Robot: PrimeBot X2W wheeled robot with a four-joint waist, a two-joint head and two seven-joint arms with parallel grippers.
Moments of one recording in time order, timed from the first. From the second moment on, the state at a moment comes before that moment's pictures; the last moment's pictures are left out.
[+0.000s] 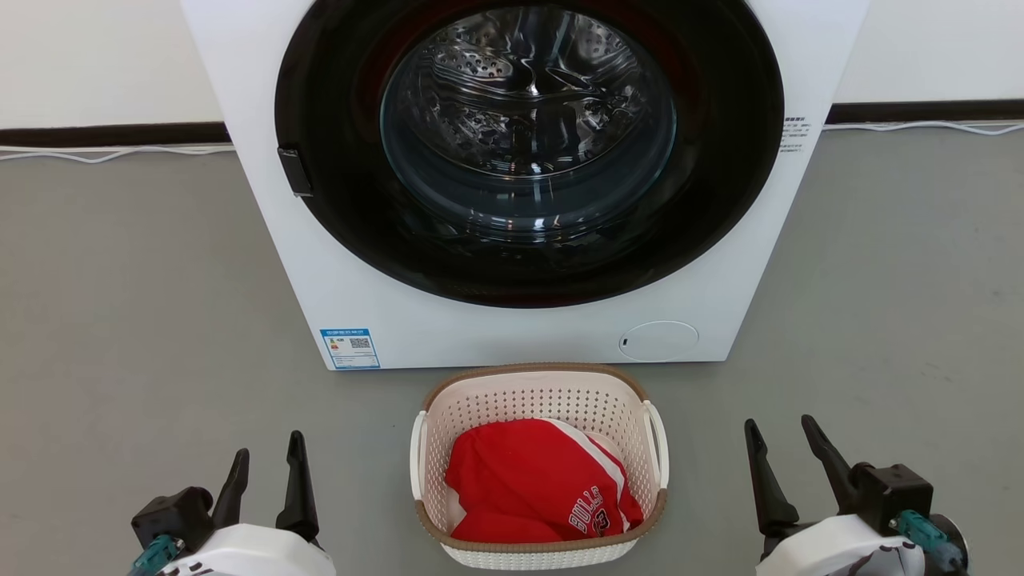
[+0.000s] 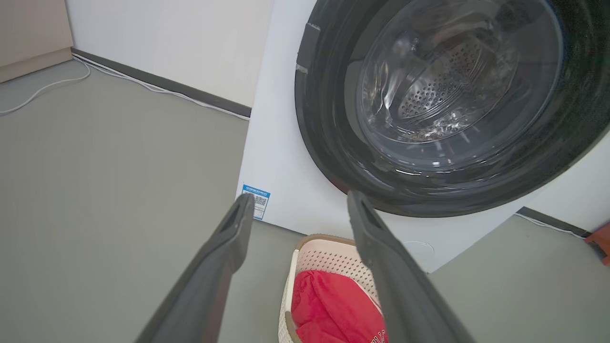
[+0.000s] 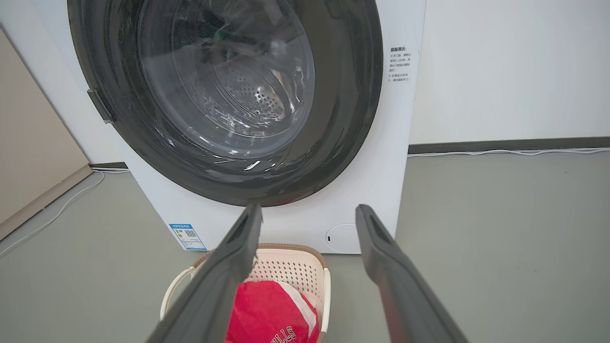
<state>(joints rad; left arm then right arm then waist) -0.03 0.04 0.03 0.35 -0.39 0.00 -0.21 -0.05 -0.05 -0.02 0.37 0.11 0.12 -0.21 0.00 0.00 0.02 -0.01</state>
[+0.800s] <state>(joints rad) -0.03 0.04 0.03 0.35 -0.24 0.01 -0.25 -0.08 -0.05 -0.02 0.38 -0.06 0.12 -0.25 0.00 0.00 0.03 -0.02</state>
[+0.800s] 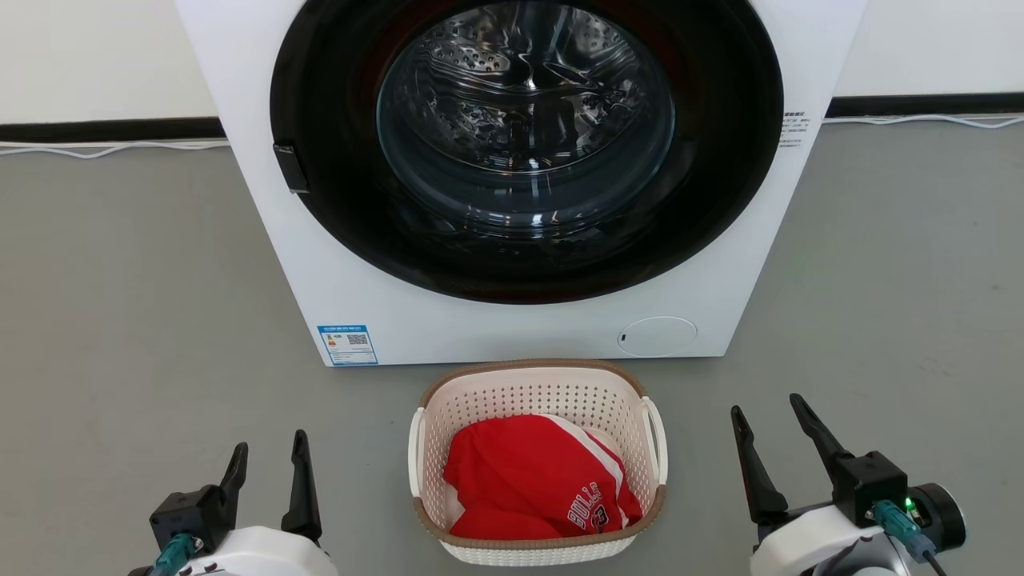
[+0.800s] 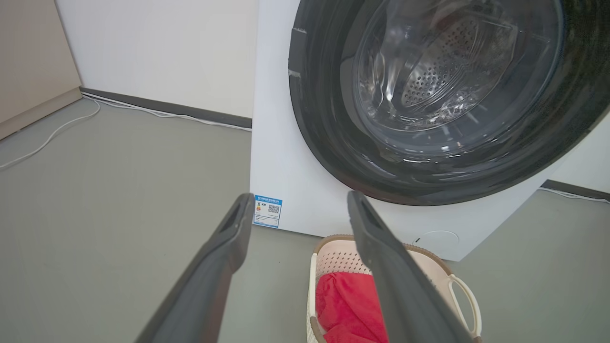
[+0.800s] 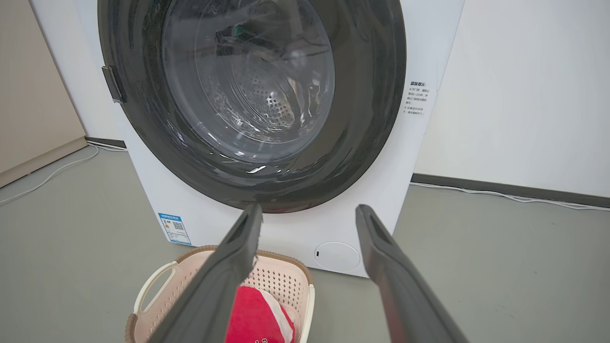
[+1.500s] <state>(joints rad) -0.03 0.04 0.03 0.35 -0.24 0.01 -0.25 -0.08 -0.05 -0.02 0.39 -0.04 0.12 -0.25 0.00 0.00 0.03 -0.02</state>
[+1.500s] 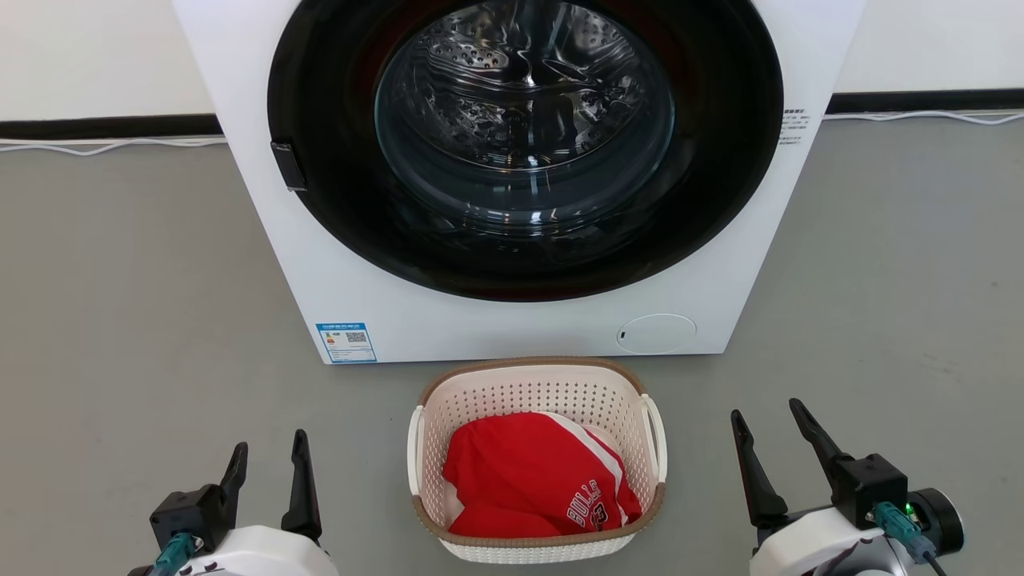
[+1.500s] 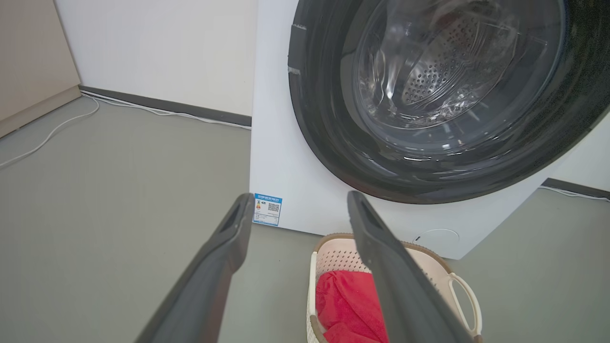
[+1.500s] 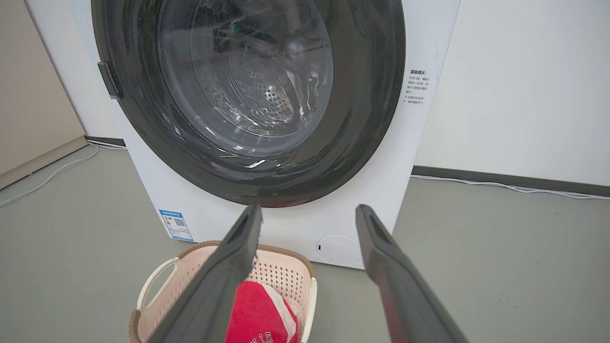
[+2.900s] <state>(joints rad) -0.28 0.04 0.00 0.49 -0.19 -0.03 -0.26 -0.32 -0.05 -0.07 0.53 0.02 0.12 -0.25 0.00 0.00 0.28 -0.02</state>
